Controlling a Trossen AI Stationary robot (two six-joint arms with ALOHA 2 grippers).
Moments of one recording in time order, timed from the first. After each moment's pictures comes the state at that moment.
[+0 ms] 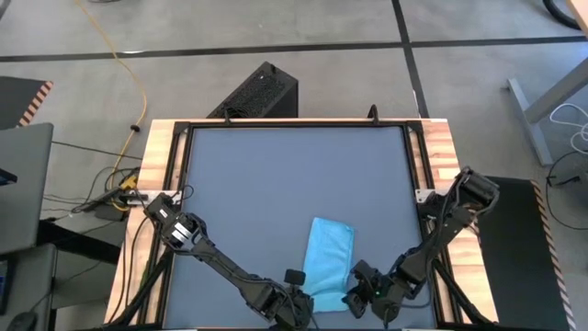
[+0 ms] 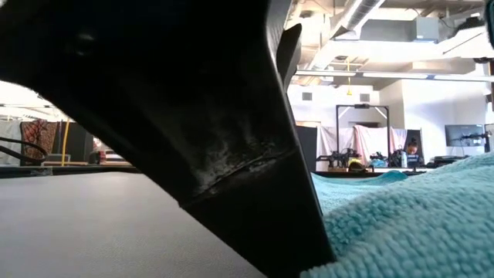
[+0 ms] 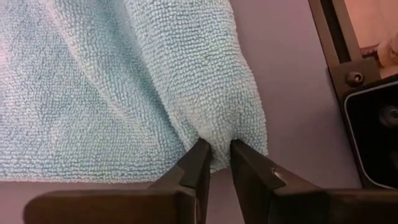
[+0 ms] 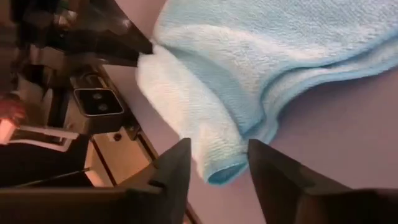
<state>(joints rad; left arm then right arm) -0.62 2.37 1.85 -0.59 -0.25 -0.36 0.90 1.71 0.92 -0.08 0.41 1.69</state>
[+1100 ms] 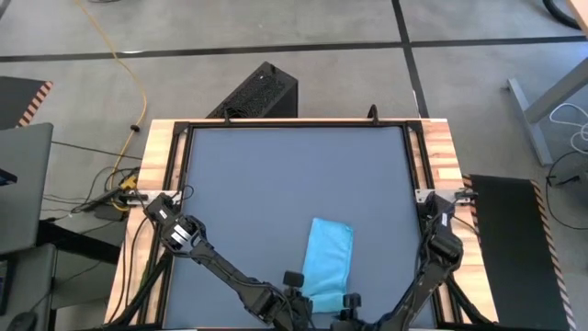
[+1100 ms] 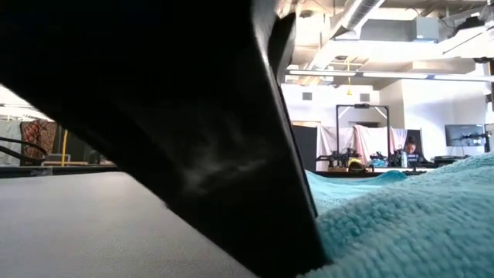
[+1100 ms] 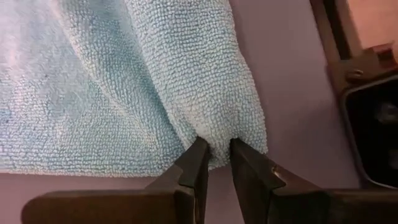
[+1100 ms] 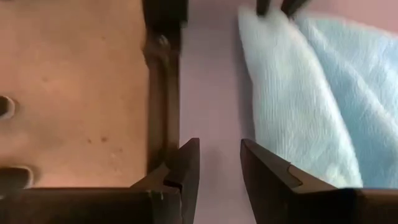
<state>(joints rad) -0.65 2.36 1.87 -0.59 -0.29 -0.36 0.96 2.30 1.84 -0.91 0.57 0.88</state>
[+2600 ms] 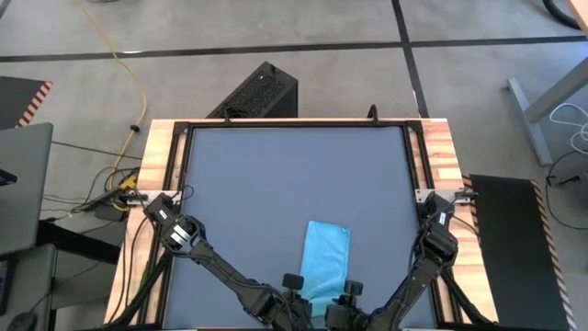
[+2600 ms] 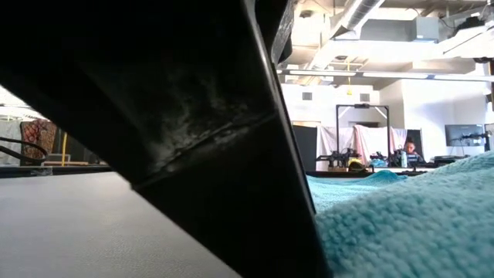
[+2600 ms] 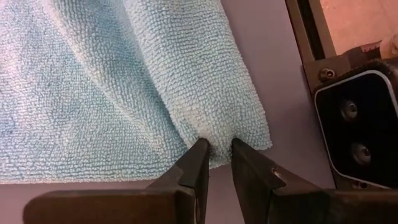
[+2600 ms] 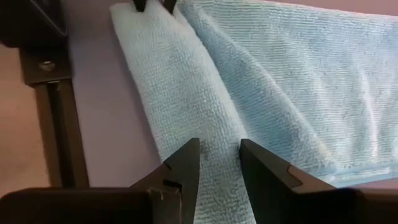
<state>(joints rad) -0.65 2.36 1.88 -0.59 -0.29 -0.36 0.92 2.30 1.88 -1.11 0.59 1.07</state>
